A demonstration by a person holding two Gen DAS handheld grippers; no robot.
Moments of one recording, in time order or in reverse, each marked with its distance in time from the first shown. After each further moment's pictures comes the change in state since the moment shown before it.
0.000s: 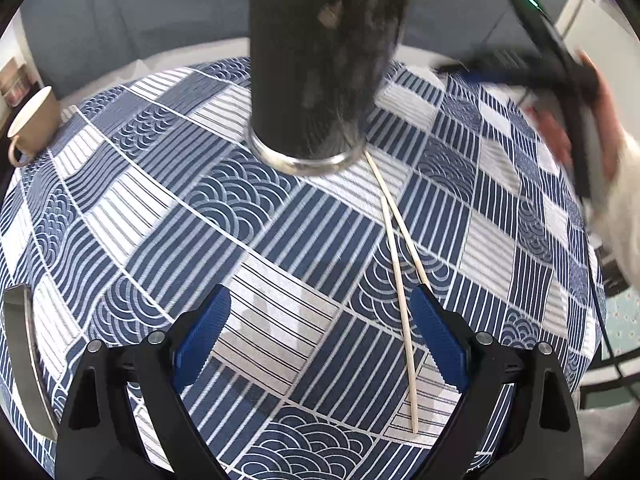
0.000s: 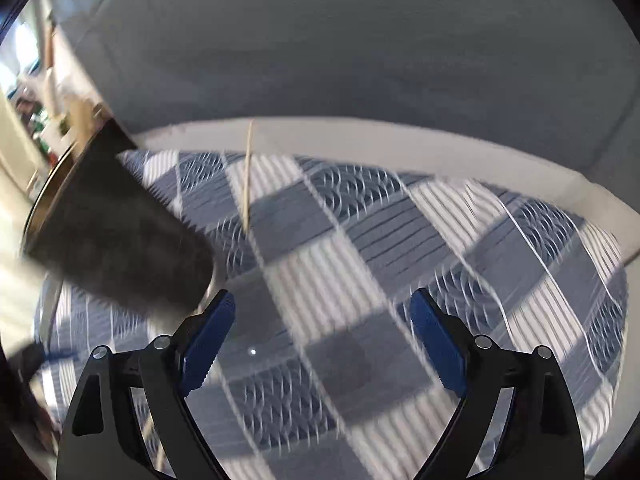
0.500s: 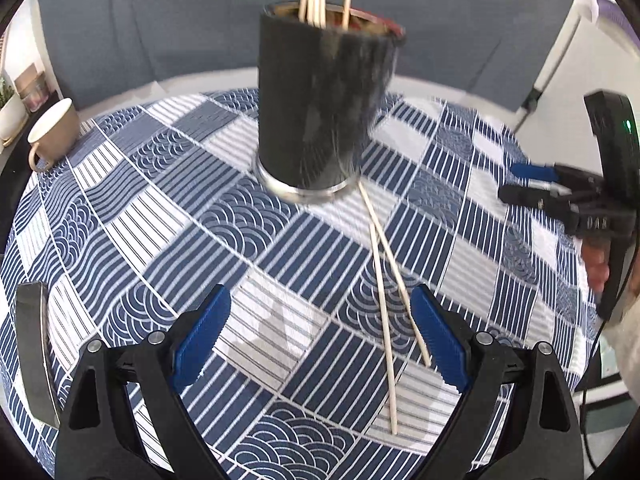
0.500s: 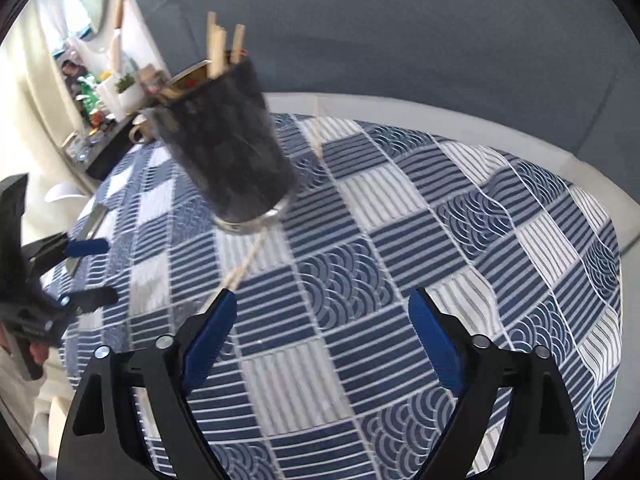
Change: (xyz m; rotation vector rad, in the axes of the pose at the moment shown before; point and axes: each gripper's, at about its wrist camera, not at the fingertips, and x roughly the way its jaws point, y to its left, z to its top) left arm -0.028 -0.007 0.002 -0.044 -0.081 0.023; right arm -0.074 0.035 -0.109 -0.100 -0.038 0.036
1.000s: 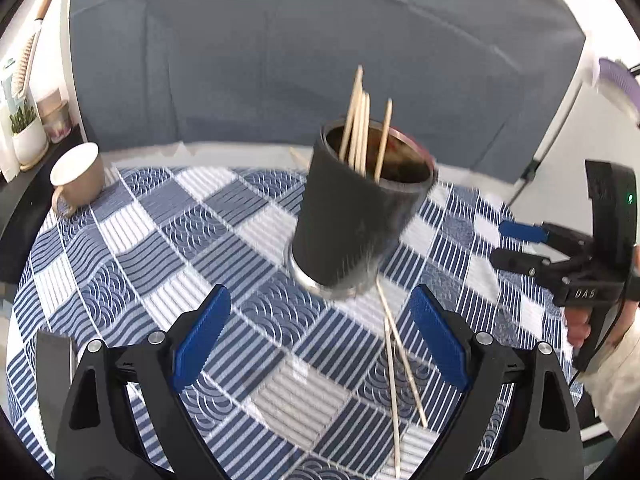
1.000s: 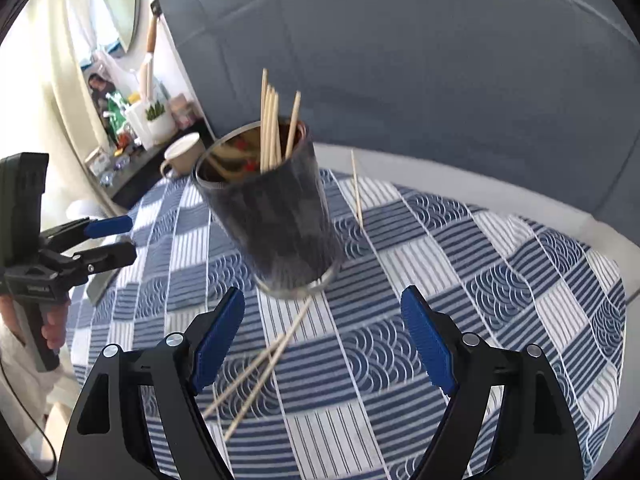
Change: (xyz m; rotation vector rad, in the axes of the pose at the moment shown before) left arm -0.047 0.035 0.044 -0.070 -0.202 -0.011; right arm -0.019 0.038 0.040 -0.063 -0.118 0.070
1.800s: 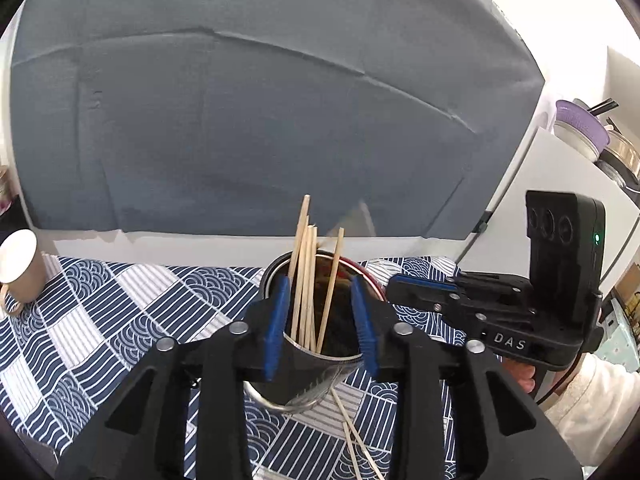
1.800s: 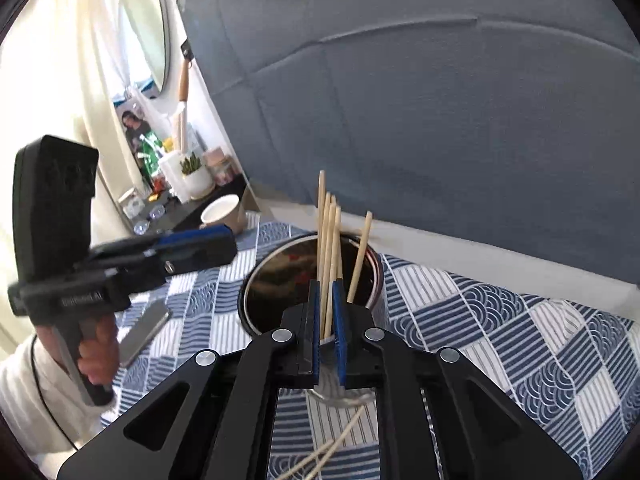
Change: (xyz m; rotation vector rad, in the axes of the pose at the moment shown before) left arm 0.008 0.001 0.091 0.024 -0.189 -0.215; right arm 0.020 0.035 0.083 -0.023 -0.164 0.137
